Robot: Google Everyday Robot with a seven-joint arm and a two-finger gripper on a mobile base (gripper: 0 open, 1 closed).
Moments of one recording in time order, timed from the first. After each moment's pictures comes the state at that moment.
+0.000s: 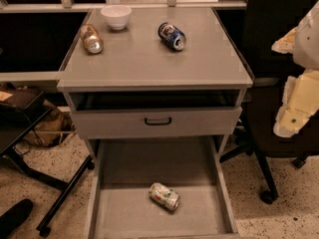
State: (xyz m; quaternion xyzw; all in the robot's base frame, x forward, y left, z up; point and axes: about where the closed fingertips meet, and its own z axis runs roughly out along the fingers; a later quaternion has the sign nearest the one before) arm 0.438 -0.217 0.976 -0.60 0.78 -0.03 0.16
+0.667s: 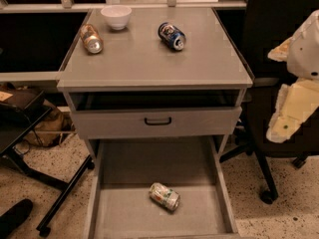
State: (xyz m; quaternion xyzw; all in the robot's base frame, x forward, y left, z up) arm 0.440 -0.213 0.960 -0.60 0.78 -0.02 0.16
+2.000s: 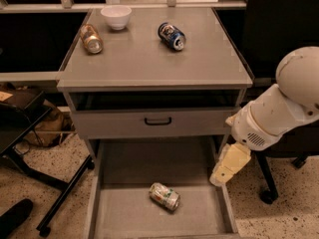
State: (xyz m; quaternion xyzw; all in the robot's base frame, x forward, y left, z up) arm 0.440 -0.160 0.784 -0.53 0.82 0.11 0.17
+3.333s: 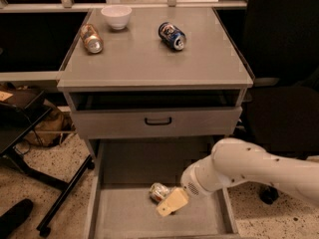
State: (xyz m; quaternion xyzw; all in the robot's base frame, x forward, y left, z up) arm 0.422 -0.051 0.600 -0.40 0.87 0.22 0.17
